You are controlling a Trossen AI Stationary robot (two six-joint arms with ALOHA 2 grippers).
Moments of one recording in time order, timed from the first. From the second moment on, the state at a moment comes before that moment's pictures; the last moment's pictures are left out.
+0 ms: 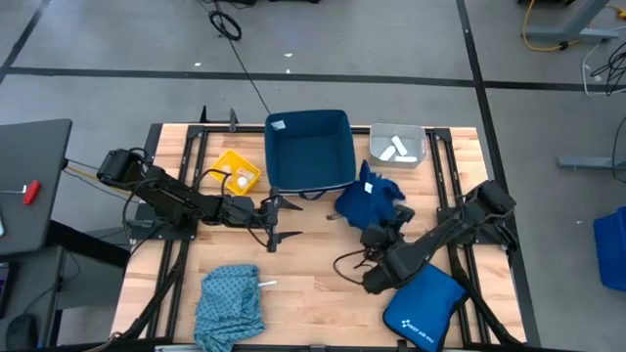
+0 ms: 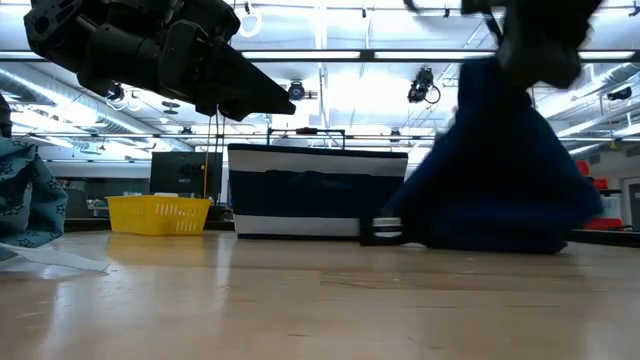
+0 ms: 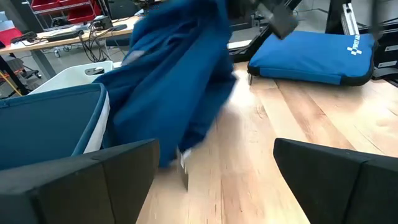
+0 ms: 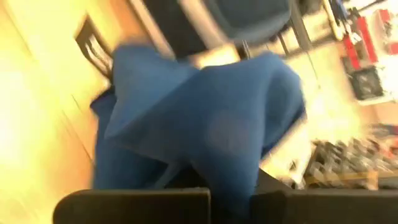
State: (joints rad) left arm -0.20 1.44 0.46 0.80 -0.26 0.15; right arm 0.56 1.83 1.37 -1.57 0.87 1.14
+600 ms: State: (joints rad) left arm -0.20 1.44 0.46 0.80 -0.26 0.15; right arm 0.50 1.80 1.52 -1.46 0.74 0.85
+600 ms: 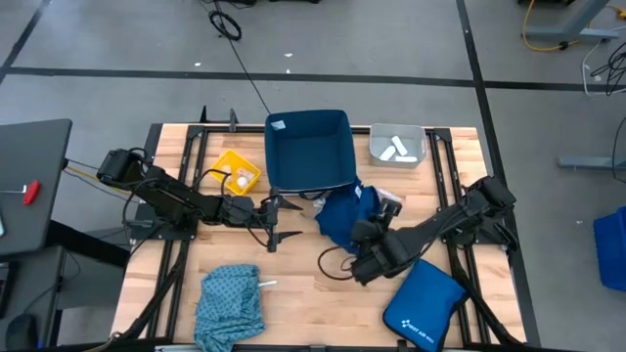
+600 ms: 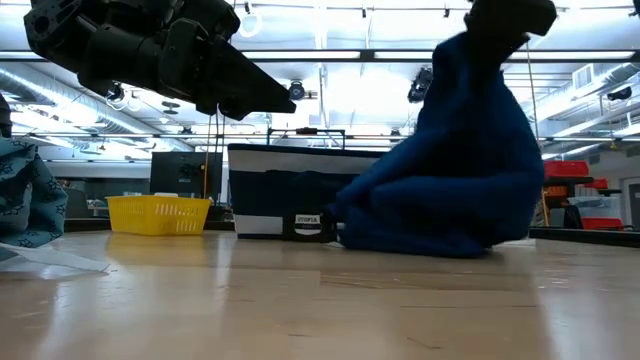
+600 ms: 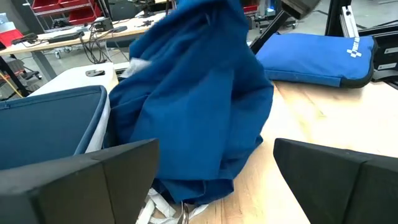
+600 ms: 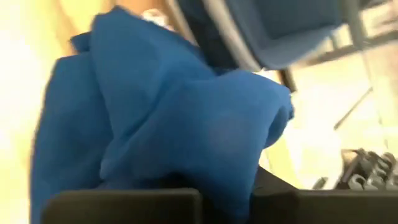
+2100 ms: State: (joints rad) left arm -0.20 1.44 0.46 0.81 -0.24 0.14; right arm 0.27 2.14 1.43 -0.84 0.33 0.37
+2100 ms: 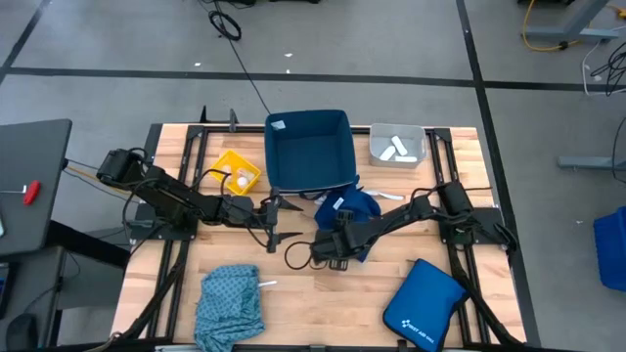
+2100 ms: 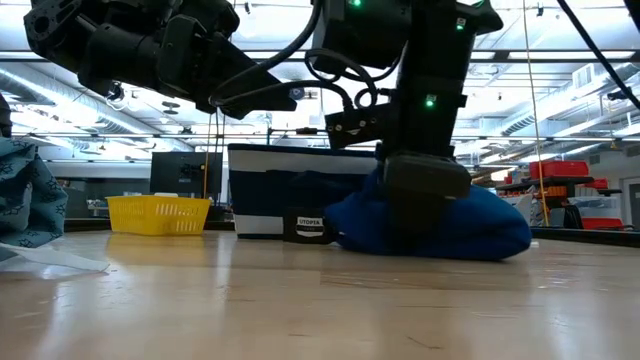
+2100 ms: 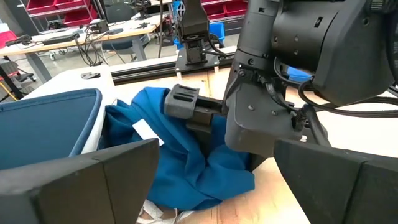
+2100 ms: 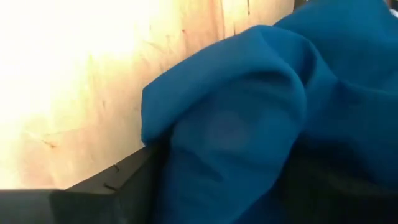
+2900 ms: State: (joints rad) left arm -0.20 1.44 0.46 0.81 -0.24 0.15; right arm 0.47 2.11 1.53 -1.04 0.49 0.62
